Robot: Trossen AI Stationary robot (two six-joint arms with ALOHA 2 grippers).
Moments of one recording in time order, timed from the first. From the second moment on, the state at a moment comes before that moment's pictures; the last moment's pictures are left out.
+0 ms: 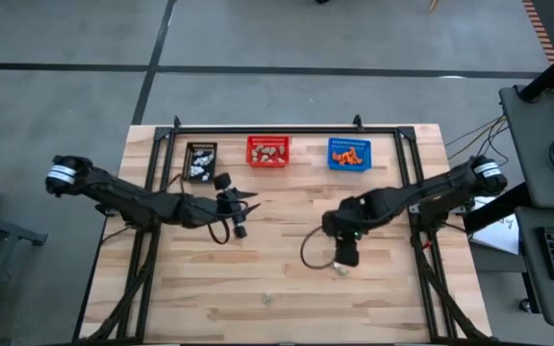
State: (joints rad) left arm -0.21 1.25 0.57 0.36 -0.60 0.06; right arm 0.23 1.50 1.16 -0.93 -0.10 0.45
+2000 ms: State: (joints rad) left arm -0.17 1.35 0.86 -0.61 -0.52 -0.14; right arm 0.52 1.83 1.11 -0.80 0.00 0.57
